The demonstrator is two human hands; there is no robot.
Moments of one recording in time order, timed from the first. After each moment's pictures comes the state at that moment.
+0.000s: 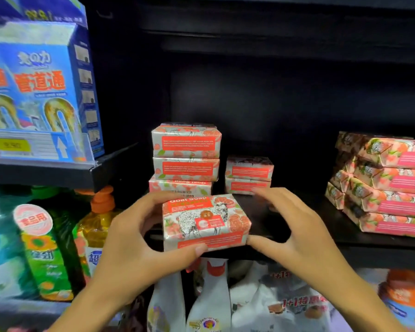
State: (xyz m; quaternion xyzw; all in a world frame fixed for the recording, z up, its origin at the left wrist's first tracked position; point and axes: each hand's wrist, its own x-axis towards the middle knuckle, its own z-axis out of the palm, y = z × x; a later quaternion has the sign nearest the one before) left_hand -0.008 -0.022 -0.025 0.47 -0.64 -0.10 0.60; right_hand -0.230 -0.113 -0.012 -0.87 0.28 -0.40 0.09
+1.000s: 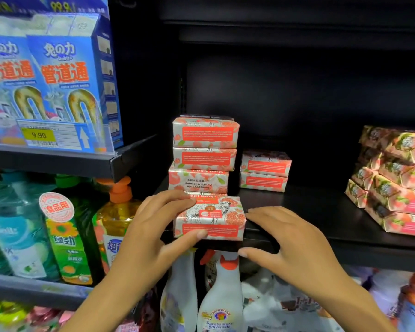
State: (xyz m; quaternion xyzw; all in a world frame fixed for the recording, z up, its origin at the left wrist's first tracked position) left_hand 0.007 -0.030 -0.048 0.54 -0.67 0.09 0.49; right_hand -0.216 -0.119 -0.036 -0.91 0.35 -0.22 -0.05
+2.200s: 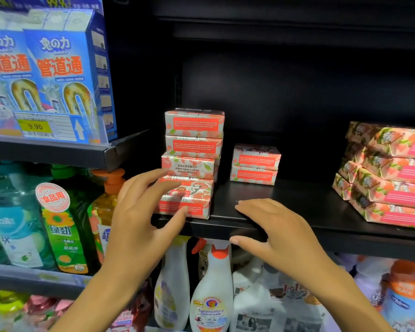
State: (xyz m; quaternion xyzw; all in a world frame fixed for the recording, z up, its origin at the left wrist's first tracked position) left_hand -0.008 -0.025 -0.043 0.57 -0.61 0.21 0.51; right_hand -0.220 -0.120 -0.039 -0.91 0.32 -0.25 -0.06
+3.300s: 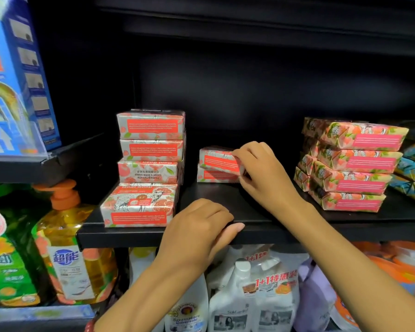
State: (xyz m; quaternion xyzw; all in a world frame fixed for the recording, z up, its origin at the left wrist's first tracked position) left_hand -0.085 -0.086 -0.048 0.44 -0.78 0.20 0.40; right_hand -0.234 -0.188 0.008 -0.86 0.36 -0.33 -0.18
